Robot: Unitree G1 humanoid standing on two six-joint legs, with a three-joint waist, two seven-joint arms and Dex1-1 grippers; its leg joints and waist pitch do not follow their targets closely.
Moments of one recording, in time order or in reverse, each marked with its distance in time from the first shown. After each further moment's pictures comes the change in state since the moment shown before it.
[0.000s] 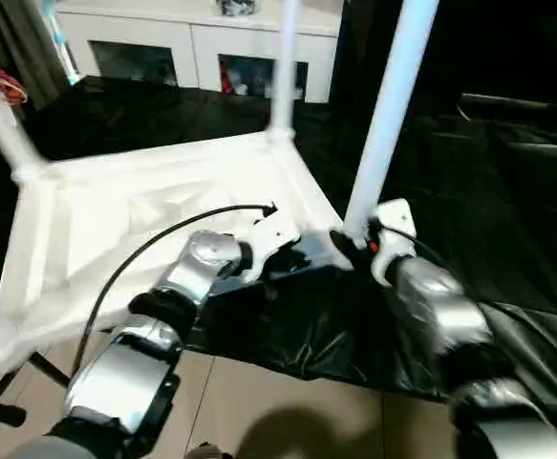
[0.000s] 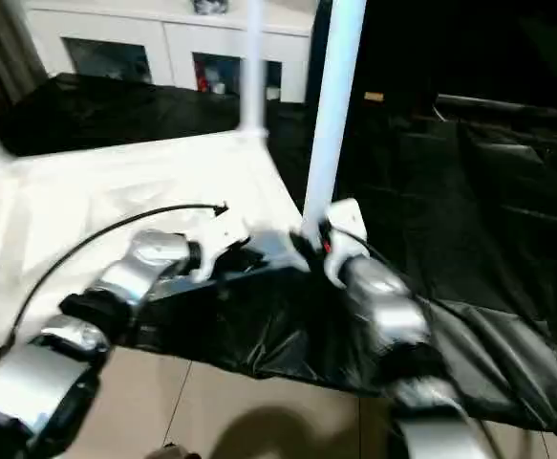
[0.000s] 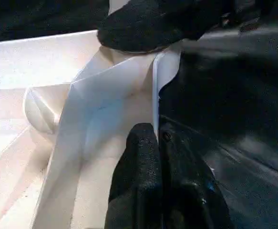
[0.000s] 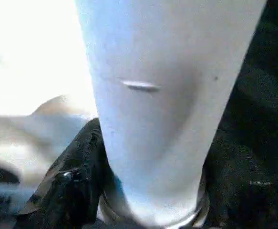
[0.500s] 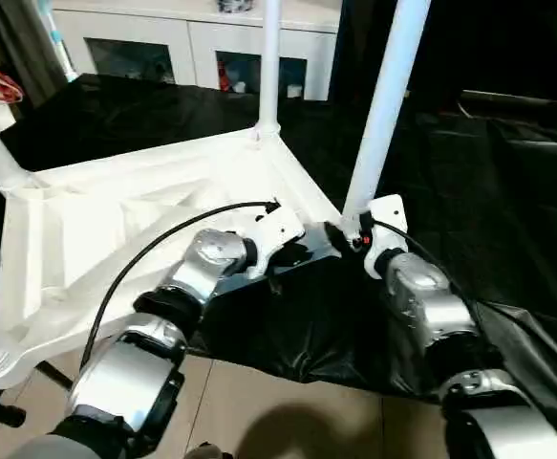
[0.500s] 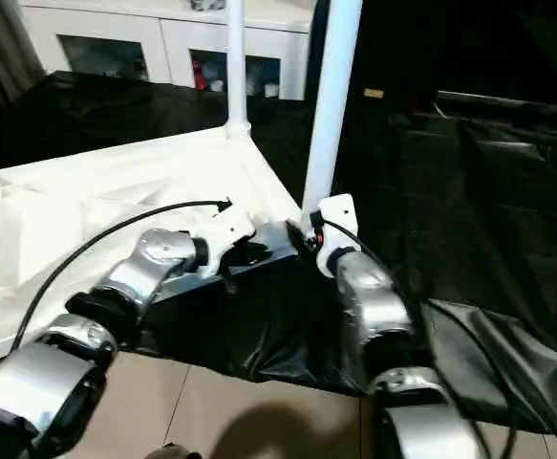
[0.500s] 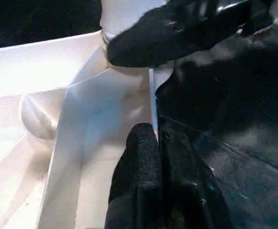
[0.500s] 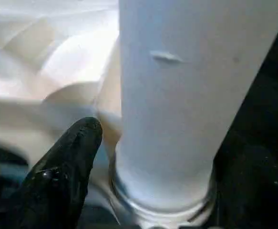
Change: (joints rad) left arm 0.008 0.042 -0.002 -0.009 -0.005 -0.042 -0.088; right arm 0.012 -0.076 0.041 0.010 -0.014 -0.057 0.240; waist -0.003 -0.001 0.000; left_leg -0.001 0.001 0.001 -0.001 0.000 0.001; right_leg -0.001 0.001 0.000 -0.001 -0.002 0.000
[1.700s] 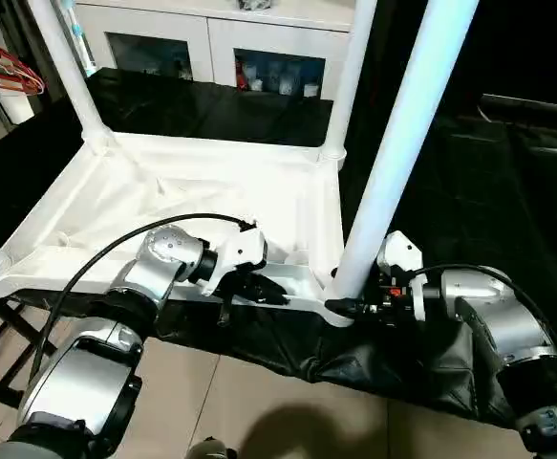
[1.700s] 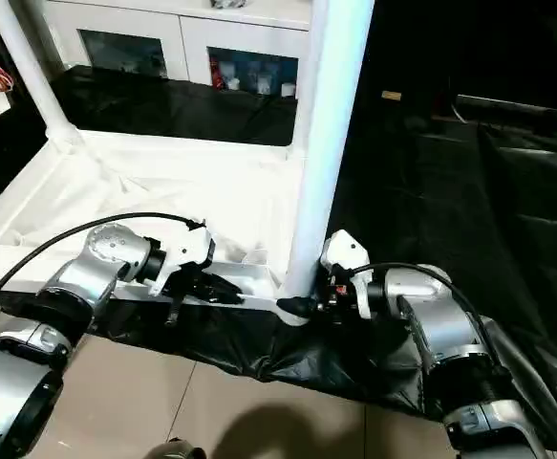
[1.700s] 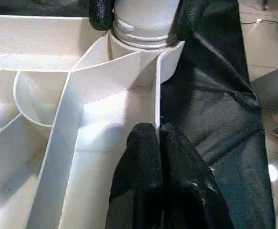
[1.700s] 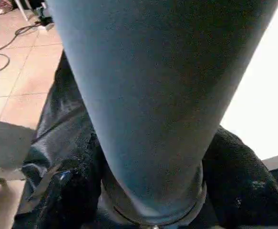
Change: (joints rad) left arm 0.044 0.160 -0.019 -0.063 -0.072 -0.091 -0.526; right arm 0.164 -0.253 0.167 -0.344 0.086 0.117 0.683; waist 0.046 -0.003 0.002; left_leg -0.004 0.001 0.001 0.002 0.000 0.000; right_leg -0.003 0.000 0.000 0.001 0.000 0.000
